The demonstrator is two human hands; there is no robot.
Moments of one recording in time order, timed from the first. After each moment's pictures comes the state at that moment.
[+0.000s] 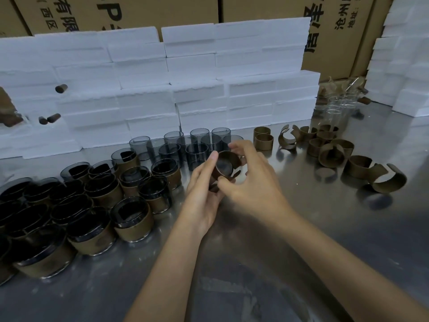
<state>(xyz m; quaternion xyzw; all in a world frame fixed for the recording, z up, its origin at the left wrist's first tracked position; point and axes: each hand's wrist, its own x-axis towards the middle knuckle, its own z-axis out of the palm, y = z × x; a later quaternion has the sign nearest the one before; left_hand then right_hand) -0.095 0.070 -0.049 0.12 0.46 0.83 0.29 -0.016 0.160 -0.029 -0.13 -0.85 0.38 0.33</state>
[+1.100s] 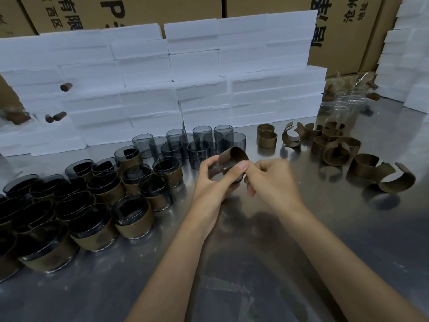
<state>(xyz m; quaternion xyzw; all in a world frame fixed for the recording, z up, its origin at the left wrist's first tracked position) -0.083 0.077 -0.052 0.18 0.56 0.78 0.21 -0.009 0.178 -0.023 -0.29 -0.77 0.50 0.27</state>
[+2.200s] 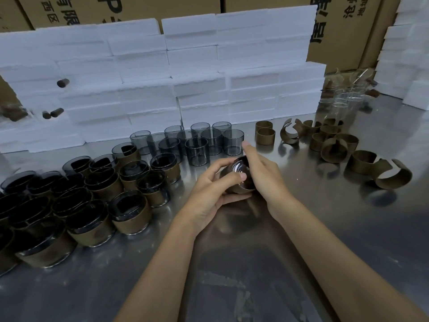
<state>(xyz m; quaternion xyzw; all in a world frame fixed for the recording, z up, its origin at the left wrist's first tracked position) -0.086 0.068 -0.051 0.23 0.52 0.75 0.33 -0.023 0.188 -0.034 -0.28 -0.68 0.64 0.22</state>
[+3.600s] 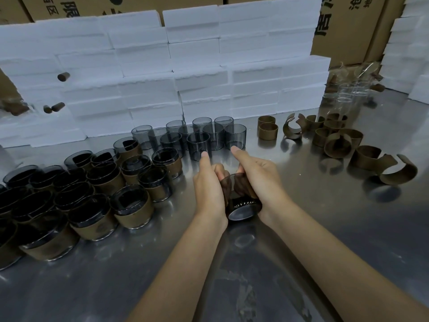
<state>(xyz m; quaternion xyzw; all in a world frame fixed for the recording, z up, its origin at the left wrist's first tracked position) -0.060 0.084 -0.041 0.03 0.58 0.80 0.16 -0.014 0.158 -0.033 -0.23 -0.58 0.75 0.22</state>
